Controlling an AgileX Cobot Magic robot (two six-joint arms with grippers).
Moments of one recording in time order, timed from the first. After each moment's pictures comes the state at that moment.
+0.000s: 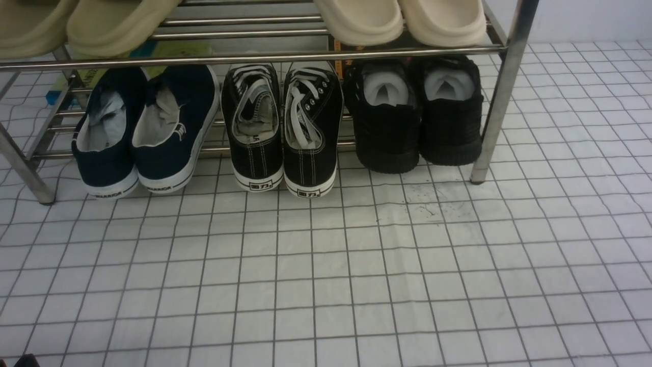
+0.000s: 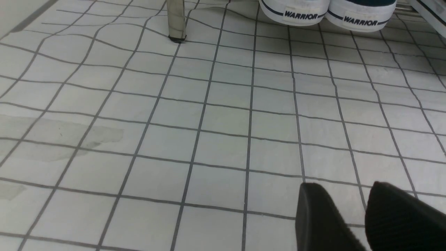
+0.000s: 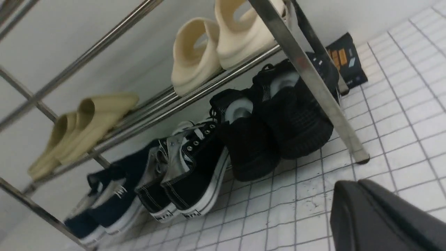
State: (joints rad) right arm 0.08 0.24 -0.33 0.77 0.33 -0.19; left arm 0.01 -0.01 0.03 0.15 0.38 -0.25
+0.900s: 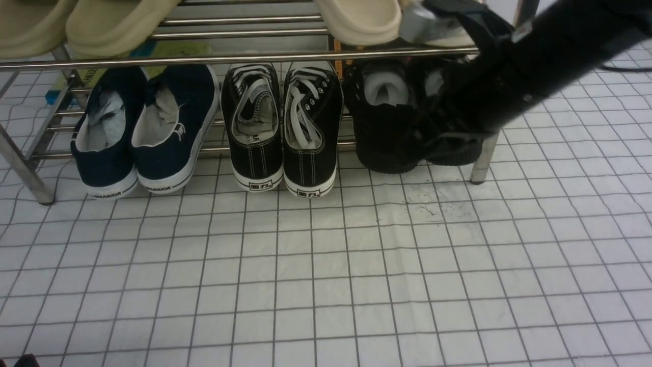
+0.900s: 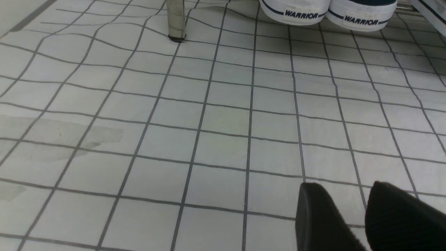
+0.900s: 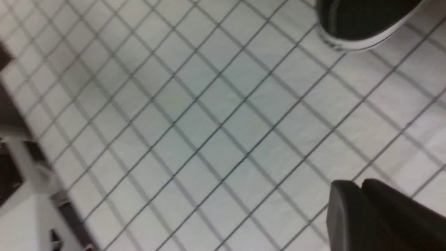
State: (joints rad) right arm 0.44 1.73 -1.64 0.50 1.05 -0.38; left arm 0.01 -0.01 0.03 0.15 0.38 -0.25
